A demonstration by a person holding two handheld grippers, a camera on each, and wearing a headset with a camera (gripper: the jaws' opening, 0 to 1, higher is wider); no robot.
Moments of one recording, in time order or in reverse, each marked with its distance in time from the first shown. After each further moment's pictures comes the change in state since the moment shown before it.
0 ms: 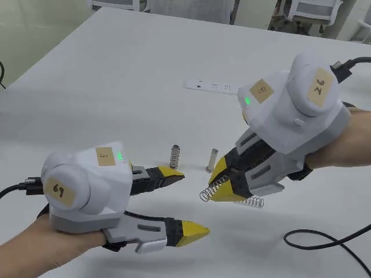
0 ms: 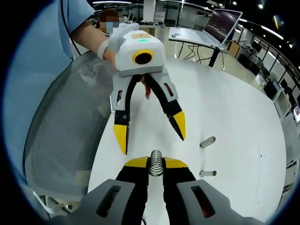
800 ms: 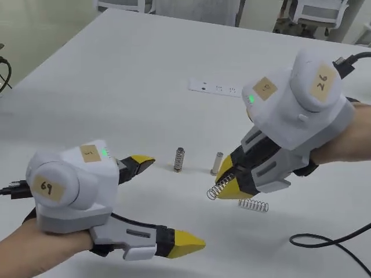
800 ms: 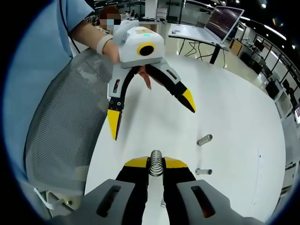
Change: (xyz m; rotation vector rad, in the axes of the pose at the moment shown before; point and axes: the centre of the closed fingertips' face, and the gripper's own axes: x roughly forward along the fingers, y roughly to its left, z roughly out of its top) left arm -0.022 0.029 -0.008 -0.089 0.002 0.125; right arm -0.003 -0.013 -0.004 -0.012 0.043 0.012
